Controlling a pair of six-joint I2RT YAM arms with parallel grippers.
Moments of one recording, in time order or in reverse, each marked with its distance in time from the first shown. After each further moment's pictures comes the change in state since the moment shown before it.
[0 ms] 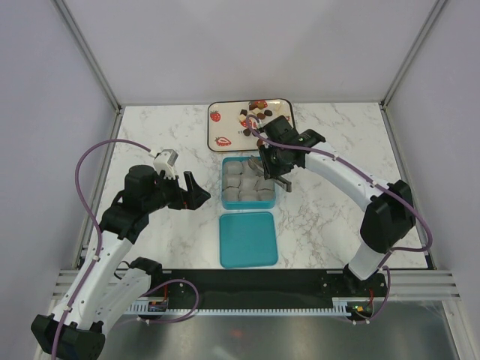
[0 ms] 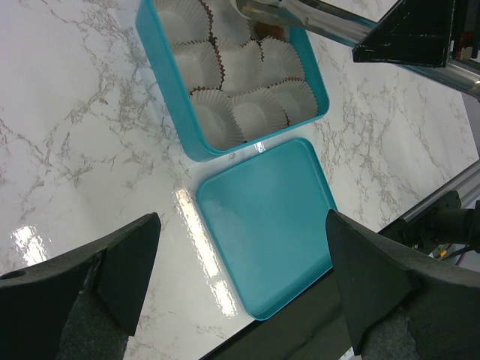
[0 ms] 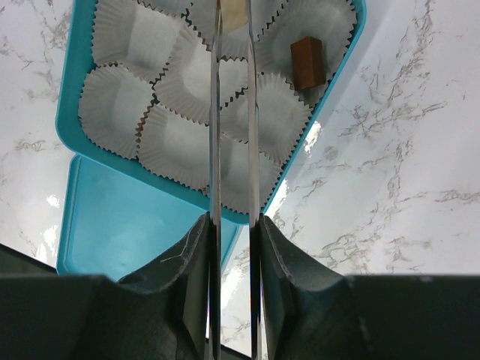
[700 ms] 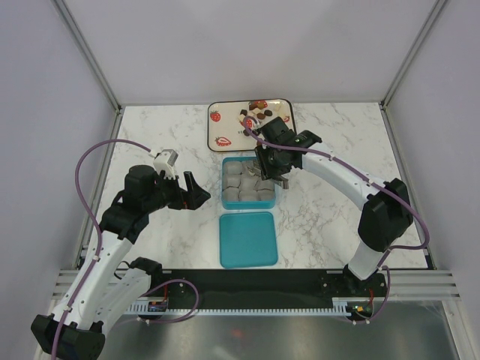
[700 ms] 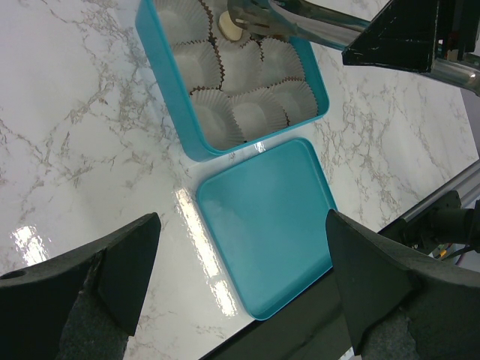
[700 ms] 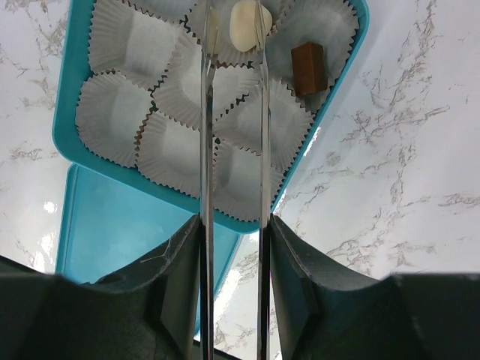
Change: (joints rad) left arm -0.001 0.000 0.000 0.000 0.000 0.000; right arm 0.015 0.020 0.000 0.019 0.026 0.015
